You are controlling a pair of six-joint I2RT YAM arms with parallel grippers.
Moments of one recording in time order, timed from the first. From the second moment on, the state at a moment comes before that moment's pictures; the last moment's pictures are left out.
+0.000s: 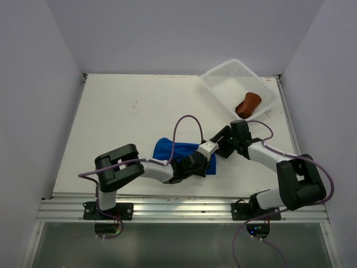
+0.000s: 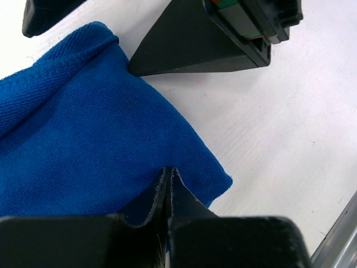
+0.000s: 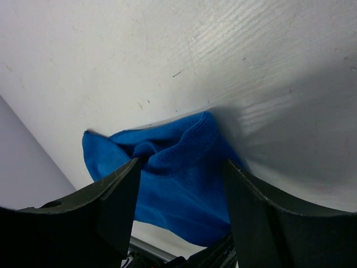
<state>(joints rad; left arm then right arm) -1.18 1.89 0.88 0.44 -0.24 -0.45 0.30 1.40 0.61 -0.12 -0.19 1.16</state>
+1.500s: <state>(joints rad) -1.18 1.89 0.87 0.45 -0.25 -0.45 0.31 1.54 0.80 -0.08 -0.12 1.15</state>
